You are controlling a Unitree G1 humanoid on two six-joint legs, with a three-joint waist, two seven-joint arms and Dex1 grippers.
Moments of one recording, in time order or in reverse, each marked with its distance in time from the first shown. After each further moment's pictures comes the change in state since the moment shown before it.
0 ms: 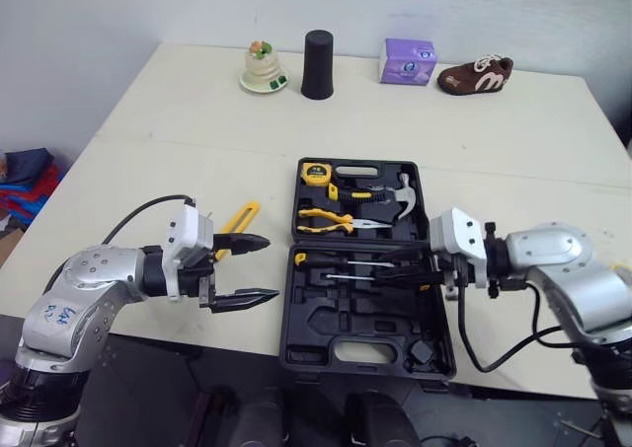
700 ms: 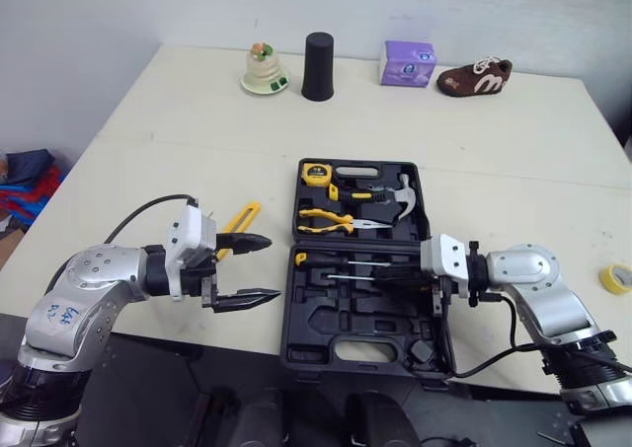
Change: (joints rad) left arm -0.002 0.008 -0.009 -0.003 0.007 -0.012 0.013; right arm -0.001 0.088 0.077 0.290 -0.140 -0.348 0.027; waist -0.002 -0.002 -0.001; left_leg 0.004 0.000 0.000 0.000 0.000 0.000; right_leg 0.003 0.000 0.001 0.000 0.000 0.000
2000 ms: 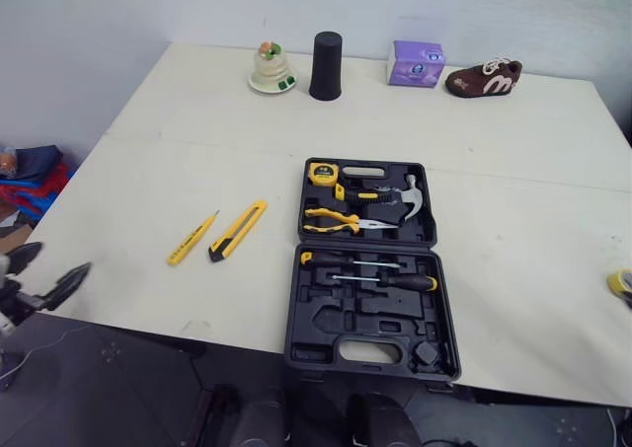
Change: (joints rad) left arm 0.349 0.055 0.685 0.721 0.225 -0.453 0.279; right arm 0.707 -0.203 -1.104 0.450 0.045 -0.217 -0.303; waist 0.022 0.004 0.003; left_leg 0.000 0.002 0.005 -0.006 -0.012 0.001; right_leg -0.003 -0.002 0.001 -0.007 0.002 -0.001
